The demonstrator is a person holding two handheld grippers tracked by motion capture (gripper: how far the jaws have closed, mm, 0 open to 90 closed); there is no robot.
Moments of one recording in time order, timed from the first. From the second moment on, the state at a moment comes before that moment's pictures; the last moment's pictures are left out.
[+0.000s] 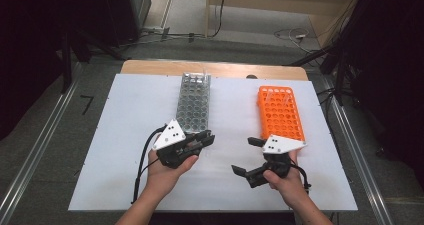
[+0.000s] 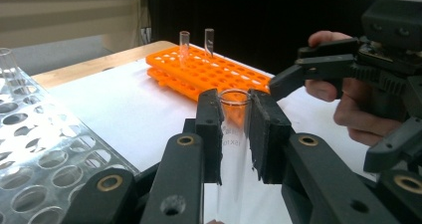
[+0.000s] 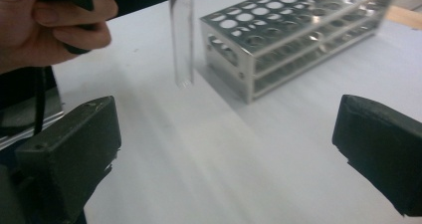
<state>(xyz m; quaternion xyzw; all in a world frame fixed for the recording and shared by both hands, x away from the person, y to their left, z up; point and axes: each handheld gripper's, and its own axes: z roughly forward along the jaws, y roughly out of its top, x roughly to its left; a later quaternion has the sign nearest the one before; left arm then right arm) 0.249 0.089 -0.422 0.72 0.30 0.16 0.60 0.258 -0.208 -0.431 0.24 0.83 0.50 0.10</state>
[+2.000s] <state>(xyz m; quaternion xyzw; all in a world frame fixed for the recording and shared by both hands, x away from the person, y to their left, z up) 0.441 0.103 -0.403 0.65 0.43 0.25 0.58 0.253 -0.310 -0.456 0.32 0.80 0.48 0.12</state>
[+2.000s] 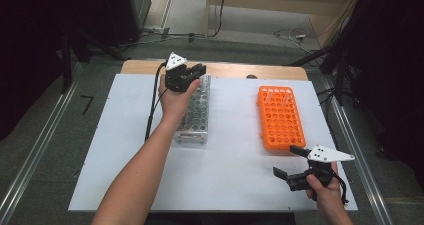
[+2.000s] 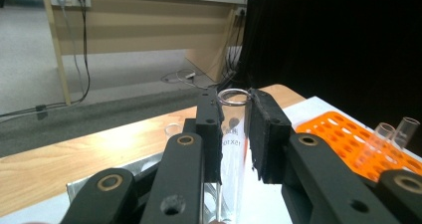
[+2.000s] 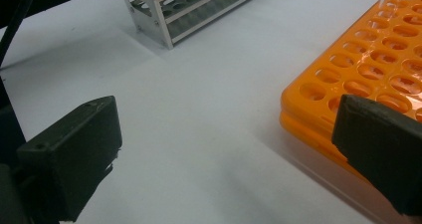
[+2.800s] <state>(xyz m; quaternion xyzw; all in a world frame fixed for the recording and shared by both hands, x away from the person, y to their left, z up) 0.458 0.085 -0.423 0.68 0.44 0.26 0.52 0.255 -0.312 -0.457 0.32 0.80 0.49 0.12</state>
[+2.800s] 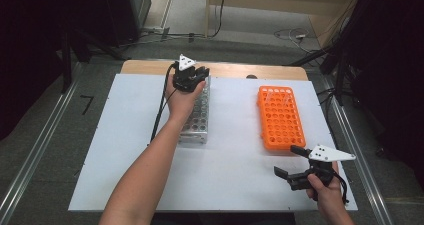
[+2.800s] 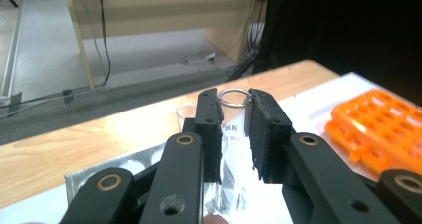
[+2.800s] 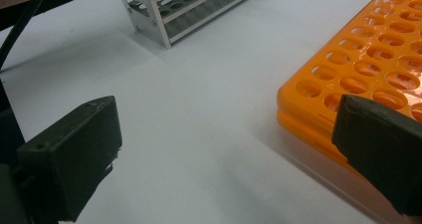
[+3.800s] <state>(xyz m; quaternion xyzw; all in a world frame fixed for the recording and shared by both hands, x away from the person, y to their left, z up) 0.422 0.086 -0.421 0.73 0.44 0.20 0.49 0.256 -0.307 -0.459 0.32 0.81 0.48 0.12</state>
